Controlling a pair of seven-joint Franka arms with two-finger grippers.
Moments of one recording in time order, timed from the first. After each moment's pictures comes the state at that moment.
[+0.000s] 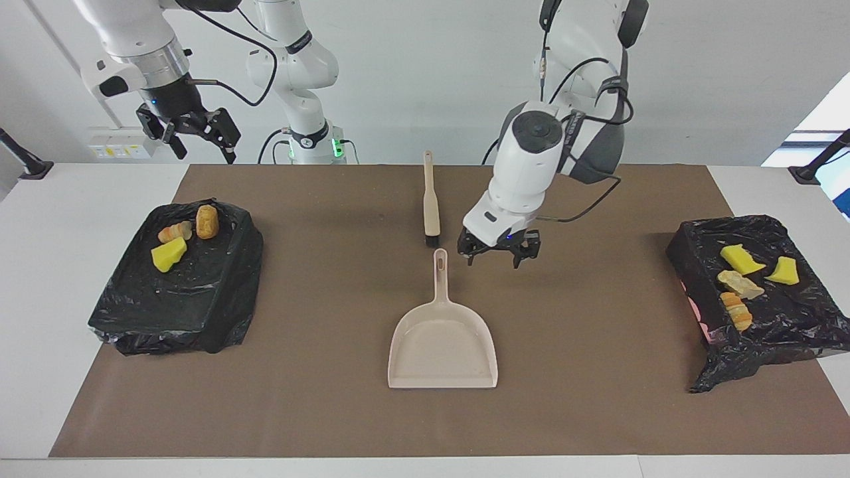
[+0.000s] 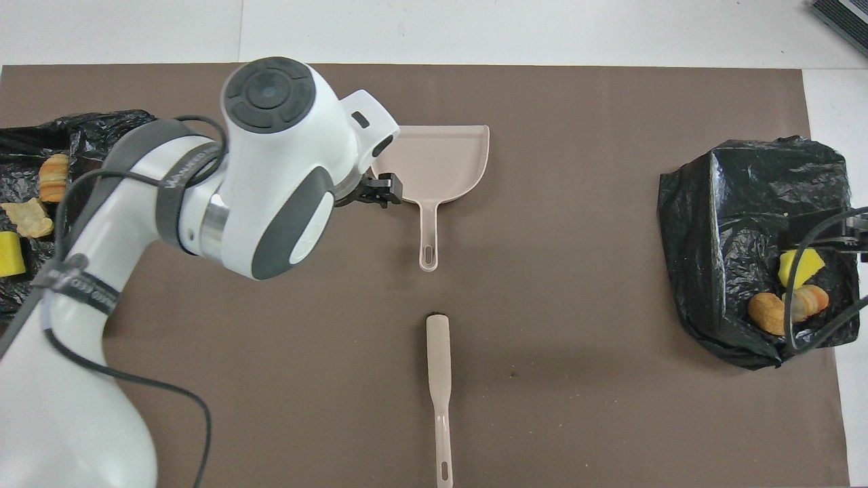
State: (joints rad) left arm -0.48 0.34 0.01 -1.46 -0.04 1.85 -0.33; right arm 0.00 -0.10 -0.05 -1.62 0.01 1.54 0.11
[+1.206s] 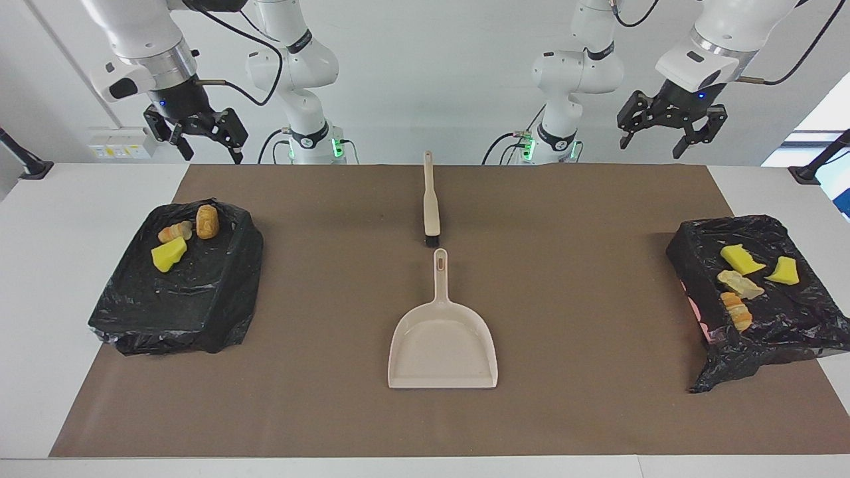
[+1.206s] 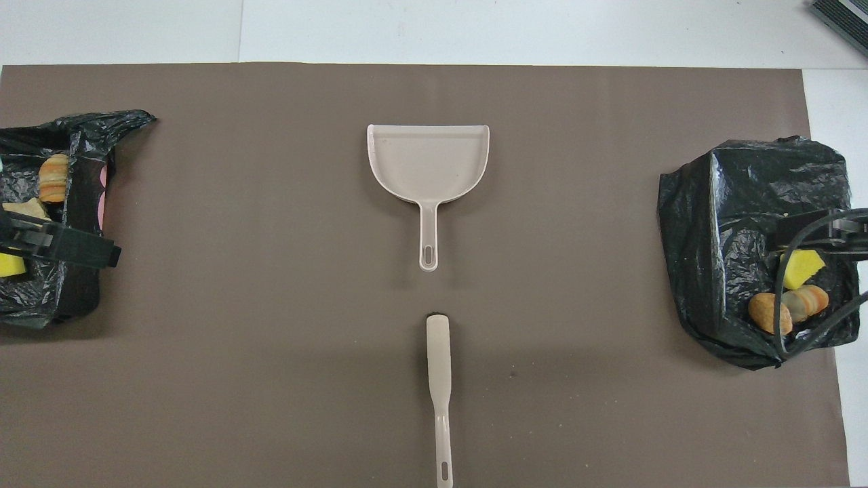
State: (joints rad) left arm -0.17 -0.03 0.03 -1.46 -0.04 1.40 0.13; right arm 0.10 -0.10 -0.13 -1.62 0.01 1.54 0.11
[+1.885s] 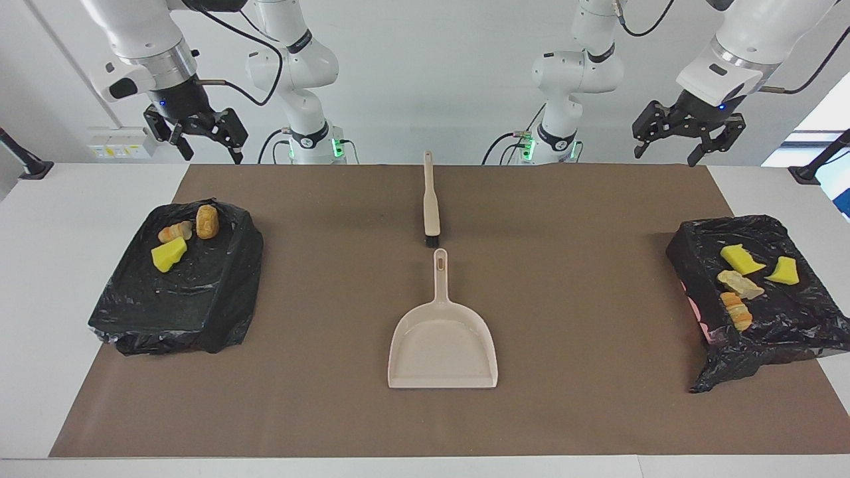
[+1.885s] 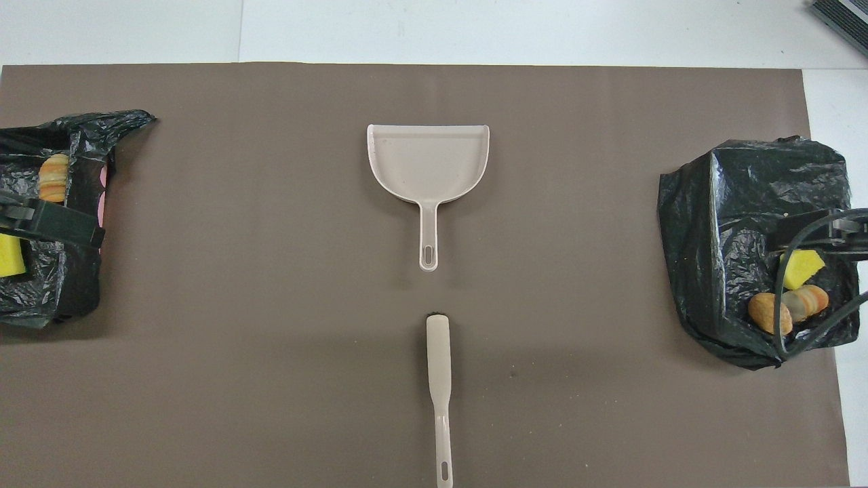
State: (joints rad) left arm -0.13 0.02 0.03 -1.39 -0.04 1.37 0.13; right arm 0.10 -0.10 -0.13 -1.62 0.01 1.54 0.11
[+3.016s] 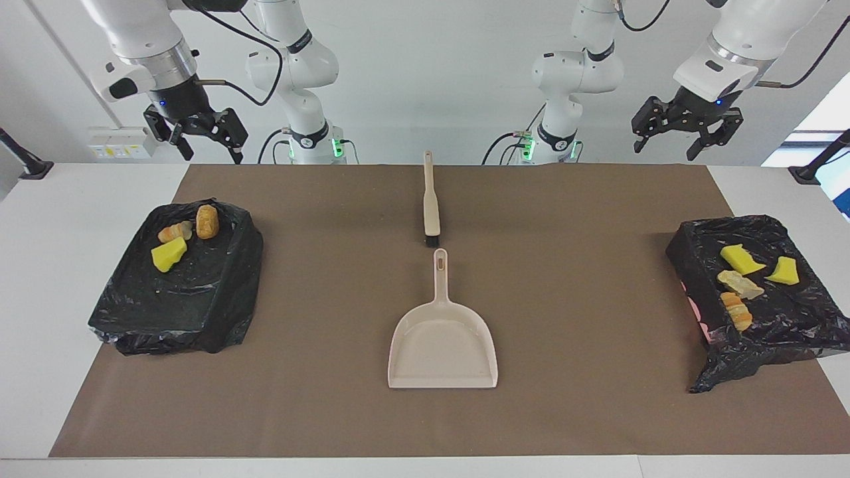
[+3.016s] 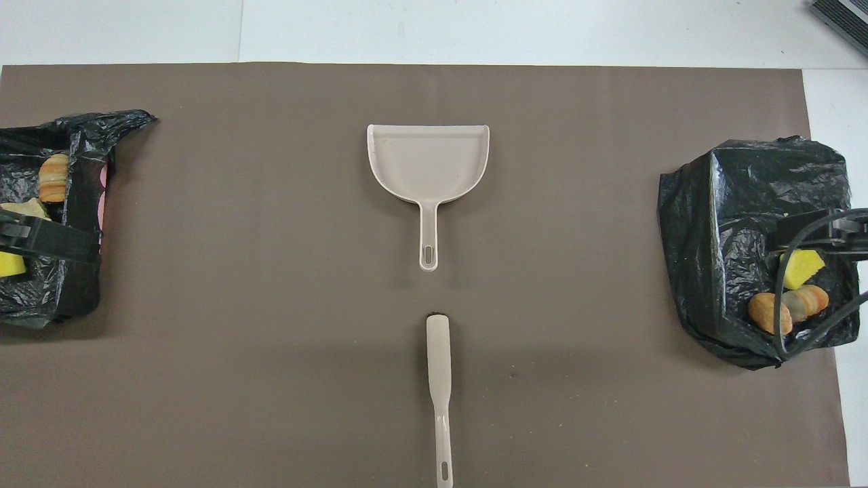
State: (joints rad) left arm -0.13 -0.01 0.03 -1.44 -0.02 1.37 0.13; right arm 0.10 -0.10 -0.13 -1.62 0.01 1.54 0.11
